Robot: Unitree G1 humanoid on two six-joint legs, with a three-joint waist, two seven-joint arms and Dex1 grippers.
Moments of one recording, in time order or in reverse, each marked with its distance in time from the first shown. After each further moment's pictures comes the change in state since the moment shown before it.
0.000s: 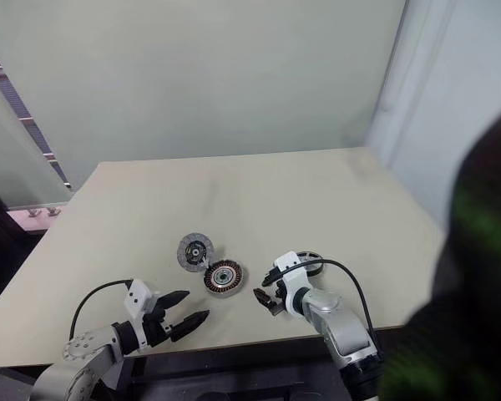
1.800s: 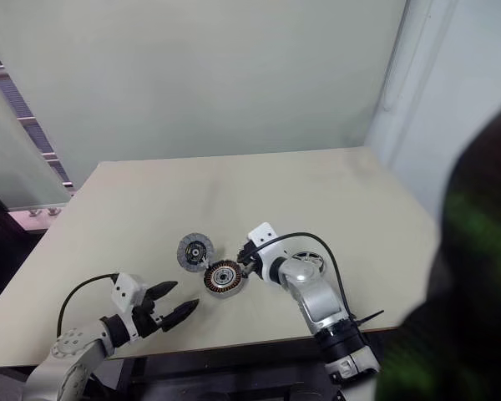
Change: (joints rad) left arm -0.017 -0.001 0.077 0.025 0.011 -0.044 0.000; right arm -0.237 0.130 0.018 0.138 -0.076 -0.104 0.073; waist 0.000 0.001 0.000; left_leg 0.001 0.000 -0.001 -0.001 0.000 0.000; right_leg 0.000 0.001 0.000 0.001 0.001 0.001
